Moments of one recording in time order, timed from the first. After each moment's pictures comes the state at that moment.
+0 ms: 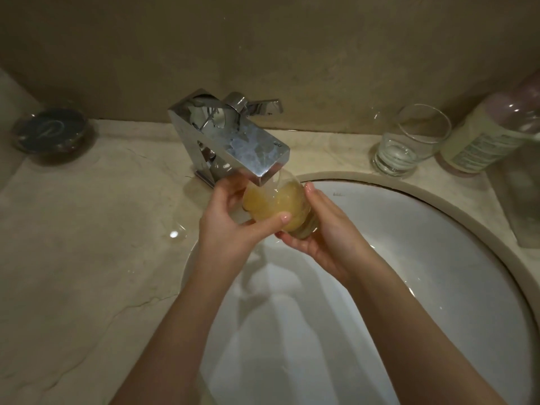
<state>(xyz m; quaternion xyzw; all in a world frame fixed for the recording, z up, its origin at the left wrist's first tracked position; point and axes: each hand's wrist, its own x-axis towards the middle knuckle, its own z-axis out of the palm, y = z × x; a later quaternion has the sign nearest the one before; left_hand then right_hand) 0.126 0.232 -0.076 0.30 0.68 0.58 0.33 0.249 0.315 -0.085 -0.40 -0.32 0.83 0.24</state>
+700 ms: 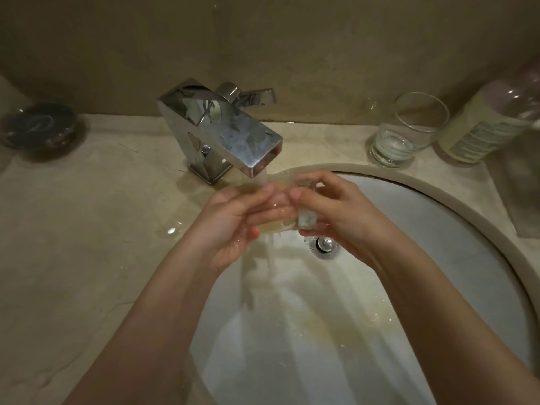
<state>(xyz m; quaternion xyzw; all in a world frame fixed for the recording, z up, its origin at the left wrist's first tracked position) 0.127 0.248 -0.051 0.14 0.56 0.56 0.60 0.268 0.332 -0.067 -0.41 -0.53 0.72 0.20</state>
